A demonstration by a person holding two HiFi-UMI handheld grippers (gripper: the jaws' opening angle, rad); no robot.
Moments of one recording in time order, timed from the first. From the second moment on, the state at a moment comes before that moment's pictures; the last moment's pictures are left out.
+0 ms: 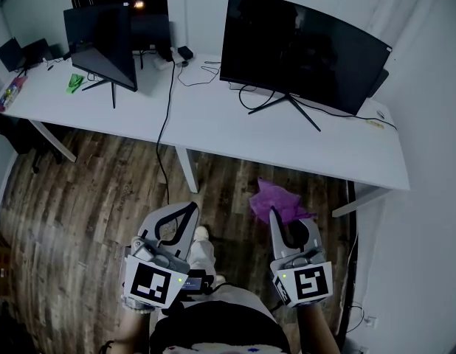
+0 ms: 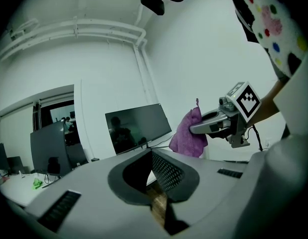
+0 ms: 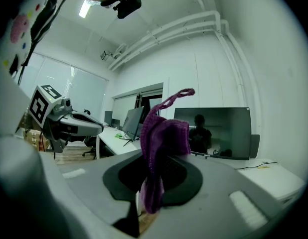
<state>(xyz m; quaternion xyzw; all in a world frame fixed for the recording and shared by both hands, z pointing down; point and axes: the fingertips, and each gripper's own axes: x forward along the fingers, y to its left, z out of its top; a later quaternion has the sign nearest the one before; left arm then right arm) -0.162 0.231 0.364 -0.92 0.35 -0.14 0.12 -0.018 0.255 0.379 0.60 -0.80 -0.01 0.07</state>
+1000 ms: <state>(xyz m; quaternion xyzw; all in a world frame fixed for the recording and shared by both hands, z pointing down) -0.124 -0.063 0.340 -0.94 0.31 -0.11 0.14 0.016 -0.024 0.340 0.64 -0.76 -0.05 0.07</state>
